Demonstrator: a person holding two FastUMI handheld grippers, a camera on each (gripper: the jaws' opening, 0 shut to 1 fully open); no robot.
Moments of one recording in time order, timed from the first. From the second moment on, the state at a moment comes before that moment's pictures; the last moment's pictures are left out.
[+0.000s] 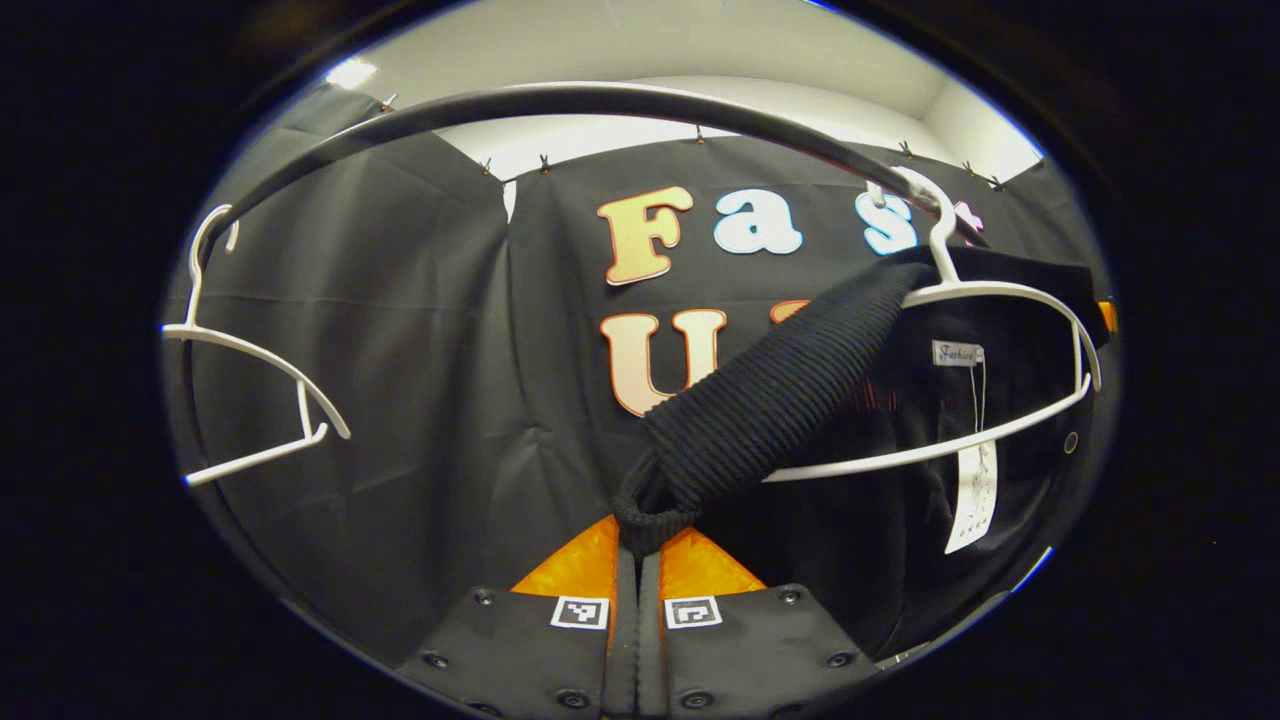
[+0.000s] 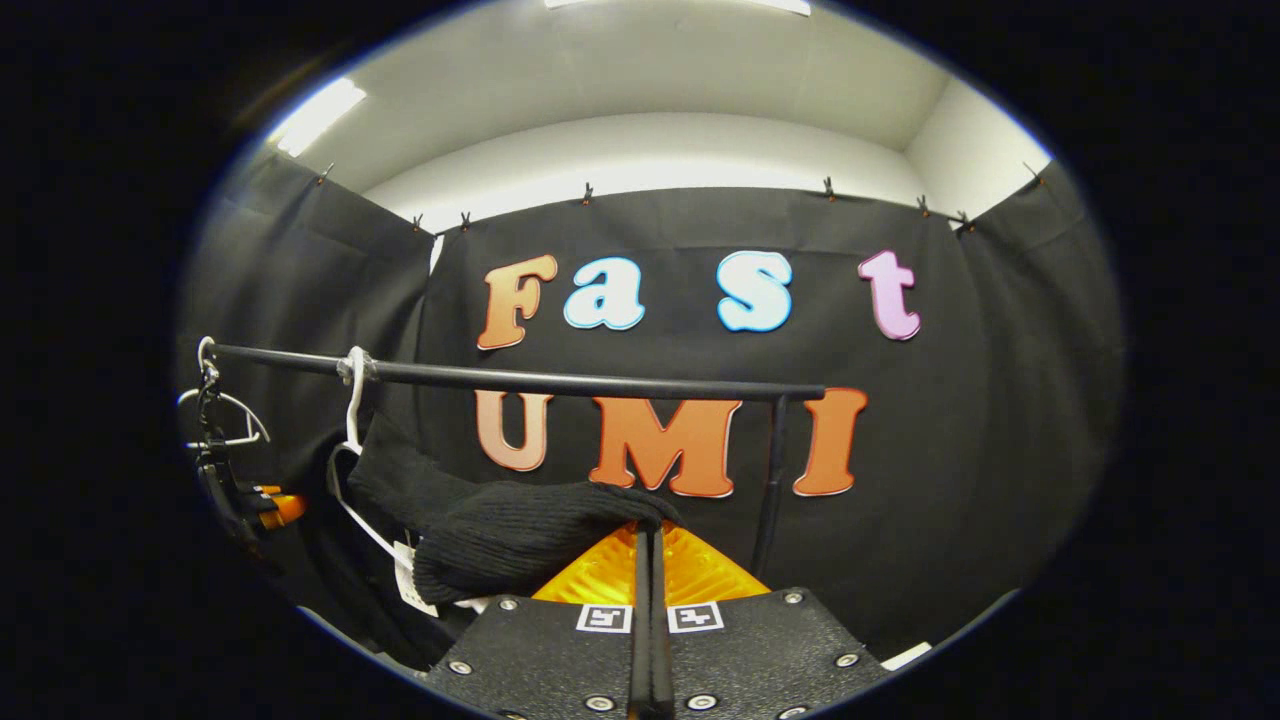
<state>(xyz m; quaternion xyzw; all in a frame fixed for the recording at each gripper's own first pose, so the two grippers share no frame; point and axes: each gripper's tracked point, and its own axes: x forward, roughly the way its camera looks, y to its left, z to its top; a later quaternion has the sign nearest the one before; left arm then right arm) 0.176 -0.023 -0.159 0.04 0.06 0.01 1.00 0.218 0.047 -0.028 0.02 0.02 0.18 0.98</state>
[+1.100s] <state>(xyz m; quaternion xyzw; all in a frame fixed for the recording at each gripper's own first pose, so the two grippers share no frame) 0.171 0.039 -0.218 0.06 0.13 0.08 0.99 0.314 0.122 -0.196 0.30 0.18 0.36 0.86</state>
